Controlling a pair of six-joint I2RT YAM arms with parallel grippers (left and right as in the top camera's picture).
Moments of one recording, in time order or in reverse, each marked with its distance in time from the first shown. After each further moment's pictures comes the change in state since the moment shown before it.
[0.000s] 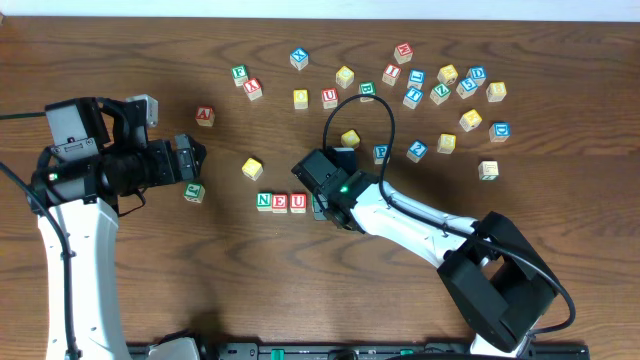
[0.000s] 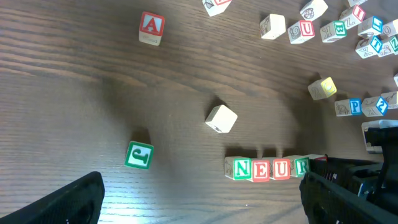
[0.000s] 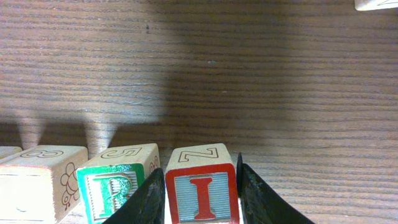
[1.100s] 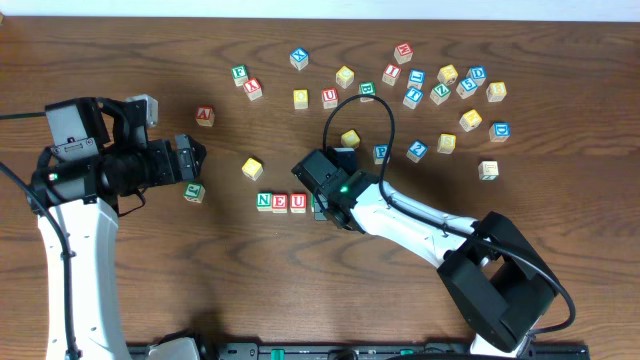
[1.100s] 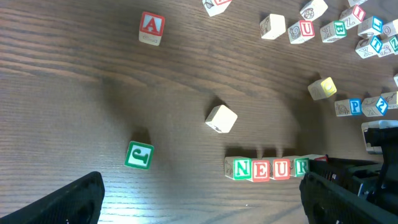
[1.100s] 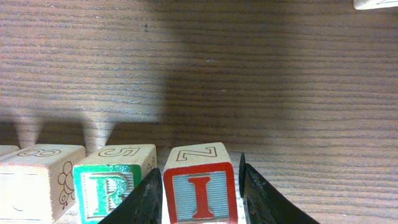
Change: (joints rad) left arm 0.000 0.000 0.000 0.000 0.000 0.000; right arm 0.000 0.000 0.000 -0.004 0.001 -0.003
